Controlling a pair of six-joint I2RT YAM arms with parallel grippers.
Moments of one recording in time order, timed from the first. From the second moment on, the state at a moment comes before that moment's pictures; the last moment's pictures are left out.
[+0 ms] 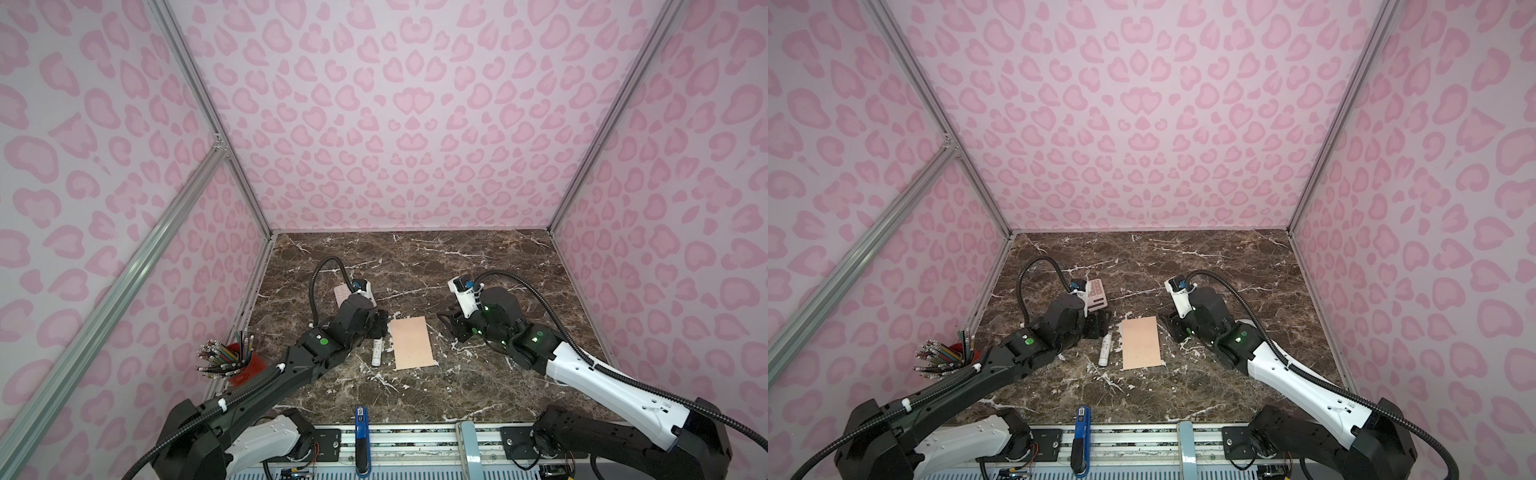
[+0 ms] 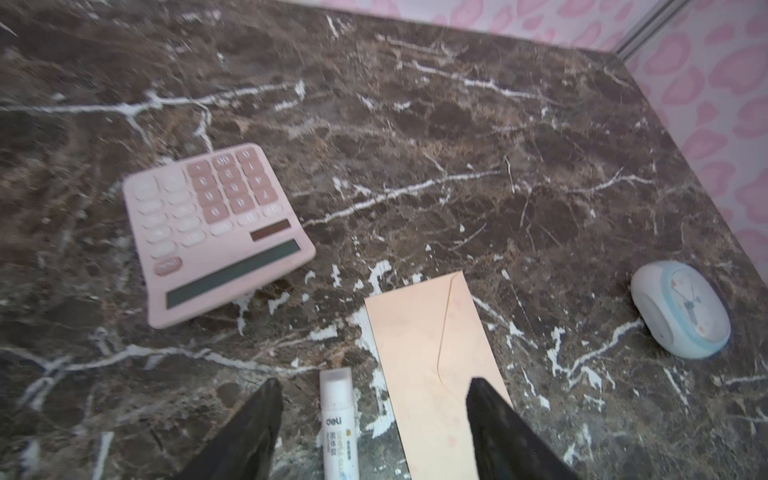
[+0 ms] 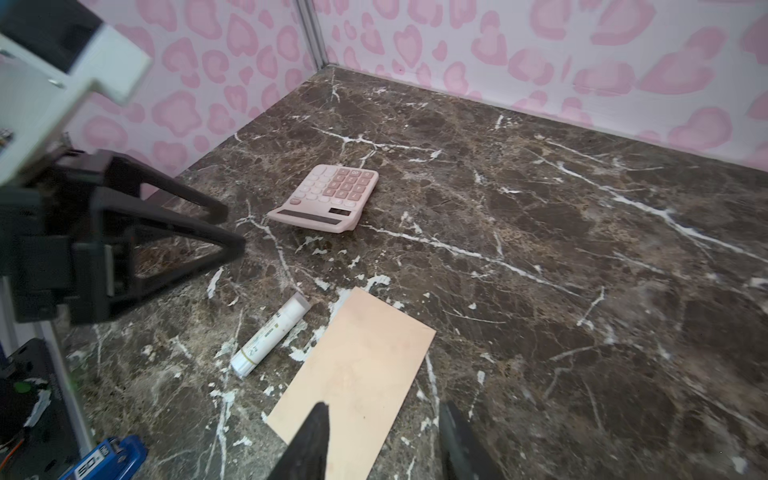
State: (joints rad) left arm -0.67 1.07 0.73 -0.31 -0.25 -0.49; right arm 0.68 1.08 0.78 -0.25 -0.05 0.16
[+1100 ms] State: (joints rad) left arm -0.21 0.93 0.26 0.51 -0.74 -0.21; right arm 0.12 1.44 0.27 0.86 0.52 0.03
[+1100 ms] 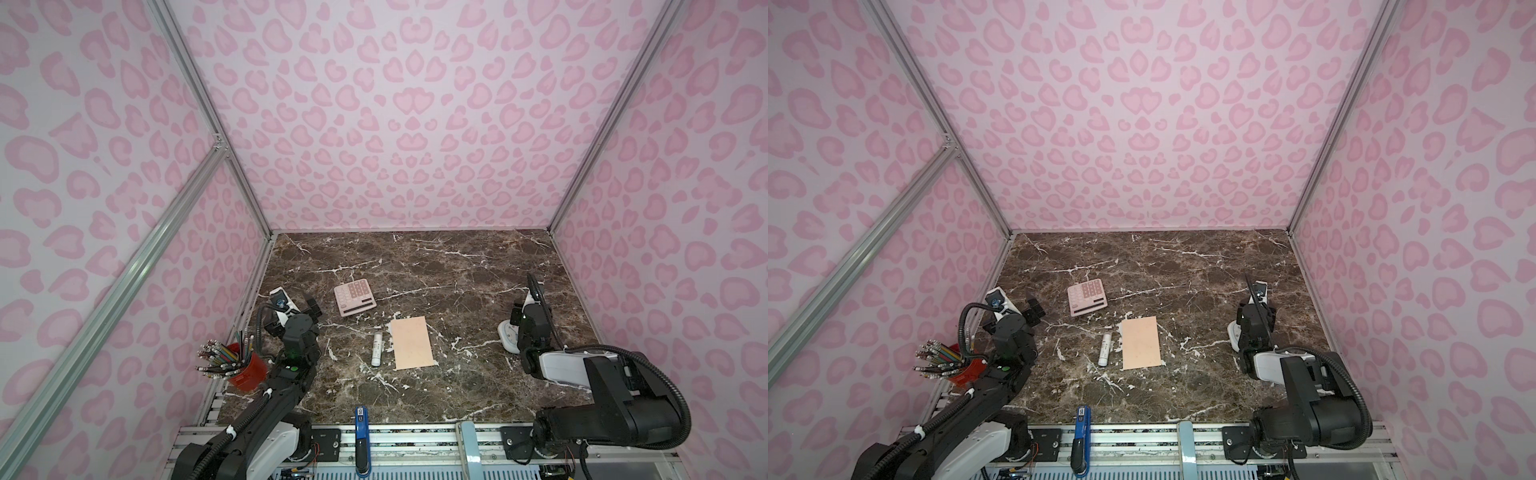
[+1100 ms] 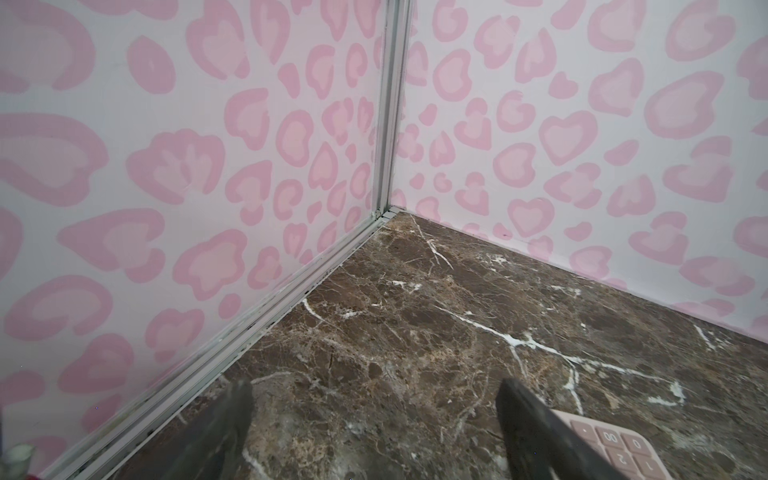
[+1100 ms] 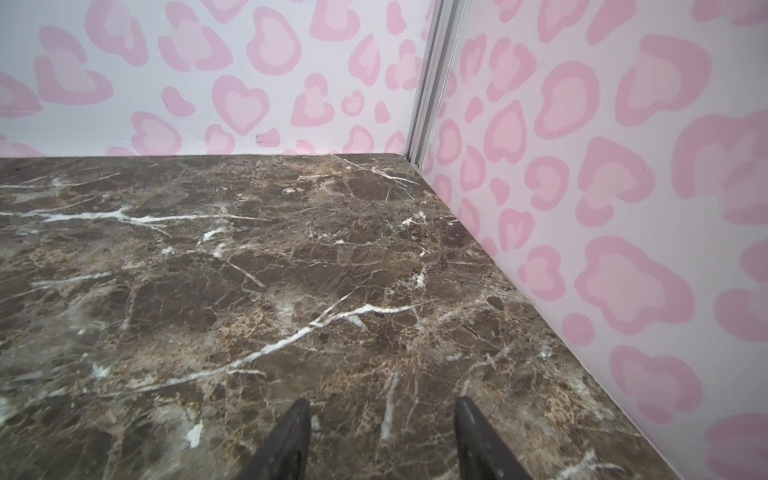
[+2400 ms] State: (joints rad) left arm -0.02 1.48 0.29 0.96 -0.32 -0.09; right arm 0.10 1.54 0.31 0.95 0.44 0.00
